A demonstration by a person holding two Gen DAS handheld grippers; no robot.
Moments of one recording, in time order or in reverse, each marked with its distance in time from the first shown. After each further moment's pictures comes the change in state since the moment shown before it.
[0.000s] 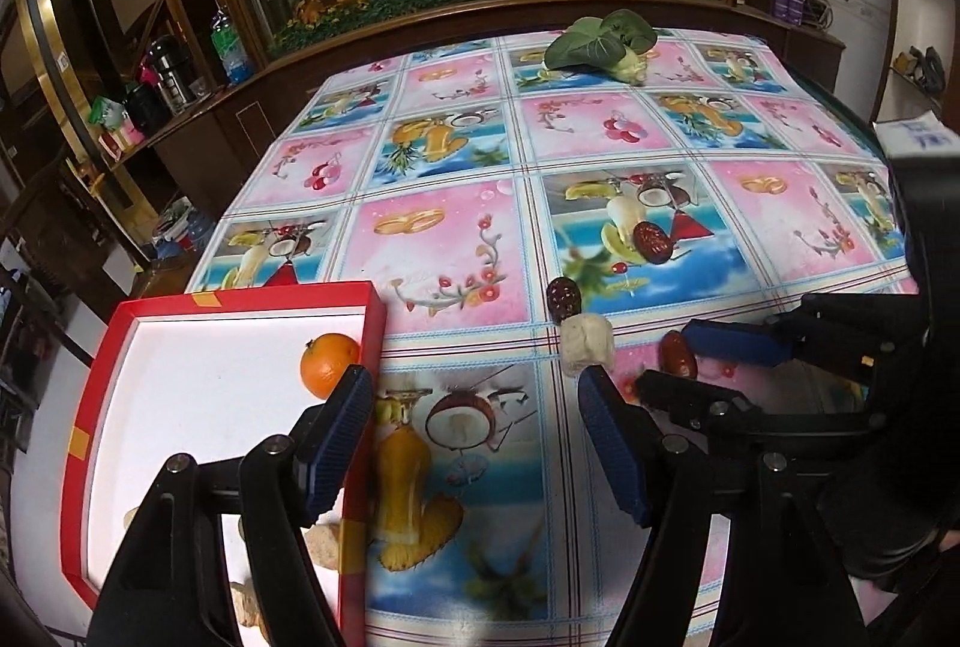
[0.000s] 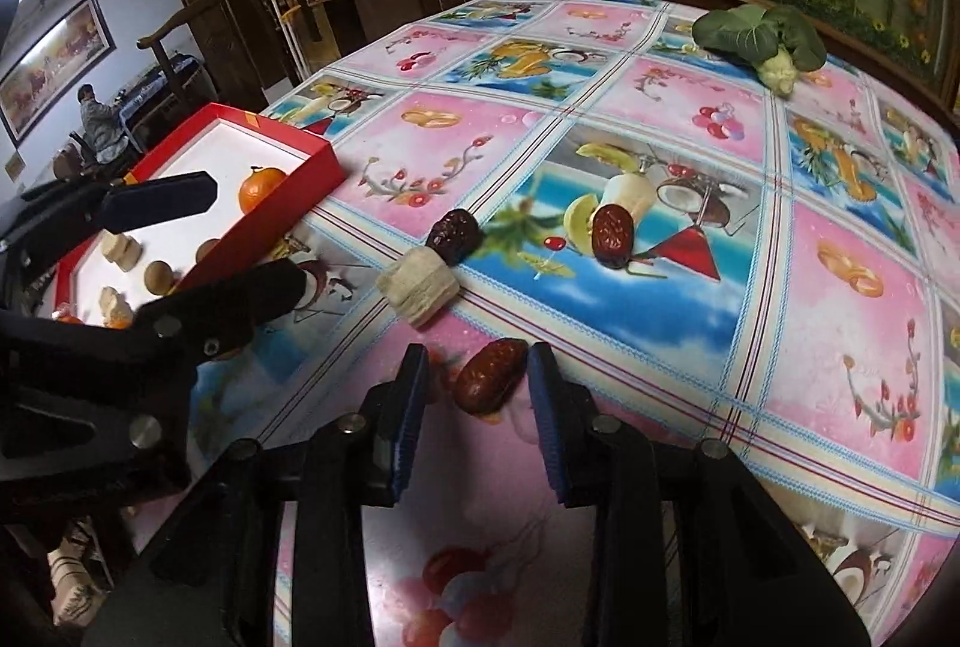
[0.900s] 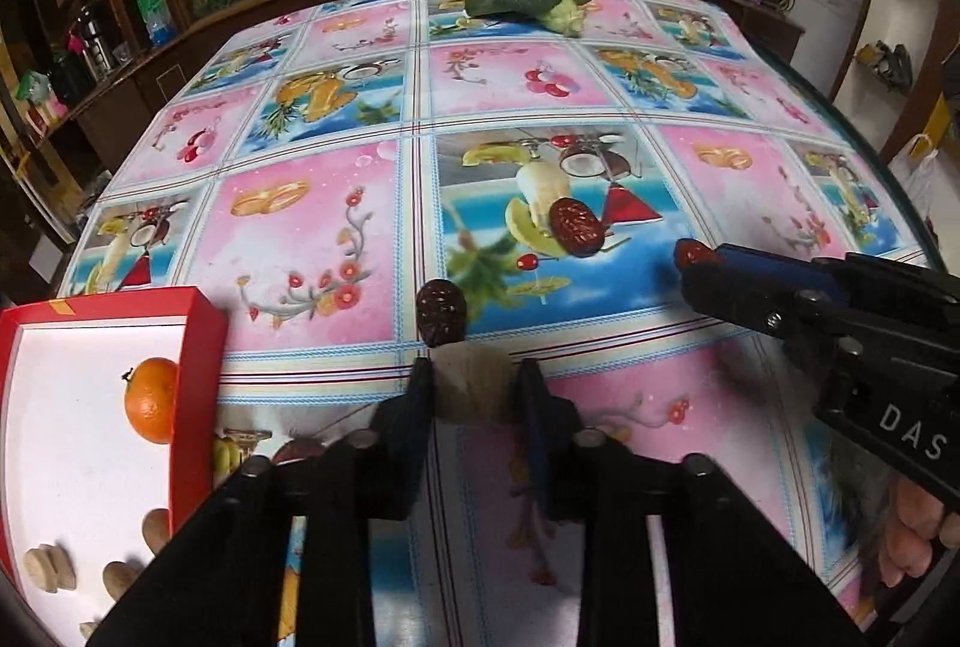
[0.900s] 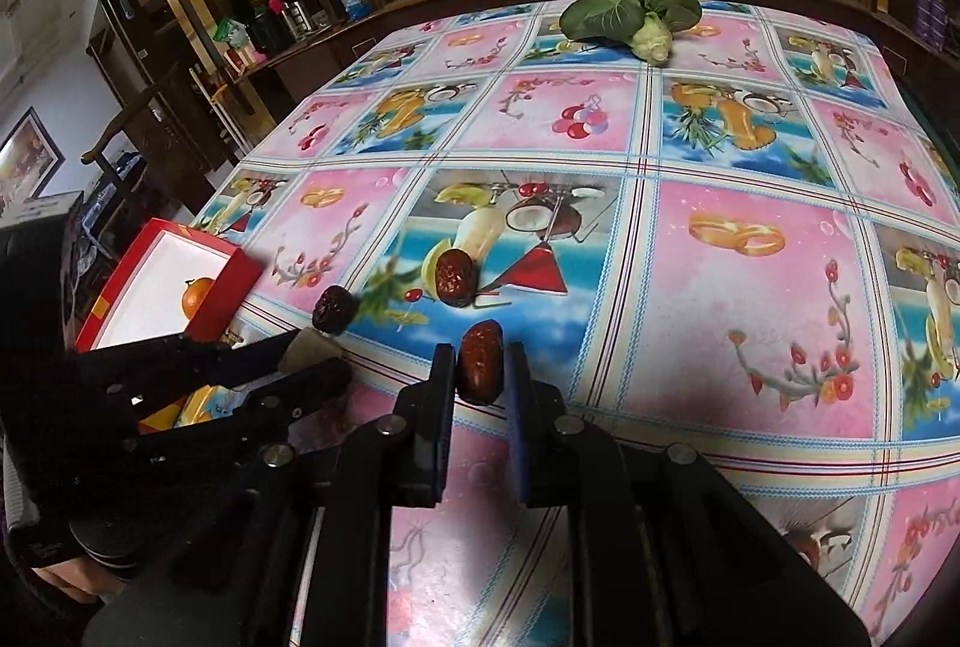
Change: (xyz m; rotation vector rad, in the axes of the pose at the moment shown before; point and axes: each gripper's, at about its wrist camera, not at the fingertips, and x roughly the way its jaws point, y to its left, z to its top) left arm 0.054 -0.033 0.012 -0.002 0.096 -0.169; right arm -0.026 -0.062 0.007 0.256 -0.056 -0.027
